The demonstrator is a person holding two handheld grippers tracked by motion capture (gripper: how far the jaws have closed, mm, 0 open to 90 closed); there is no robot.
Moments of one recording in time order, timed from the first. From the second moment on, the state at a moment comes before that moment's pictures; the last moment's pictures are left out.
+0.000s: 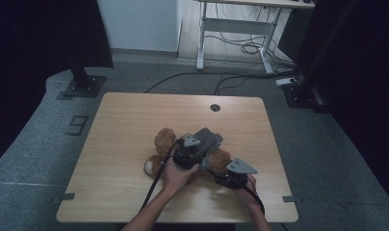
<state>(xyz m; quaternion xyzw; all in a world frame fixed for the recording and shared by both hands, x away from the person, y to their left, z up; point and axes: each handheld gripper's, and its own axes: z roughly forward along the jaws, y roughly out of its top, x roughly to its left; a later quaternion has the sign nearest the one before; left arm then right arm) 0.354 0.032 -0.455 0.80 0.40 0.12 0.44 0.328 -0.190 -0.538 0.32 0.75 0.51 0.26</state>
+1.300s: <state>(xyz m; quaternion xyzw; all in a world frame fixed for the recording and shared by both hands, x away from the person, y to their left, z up) 0.361 0.061 -0.447 0.80 0.41 0.14 0.42 0.329 -0.195 -0.541 0.31 0.75 0.52 0.26</state>
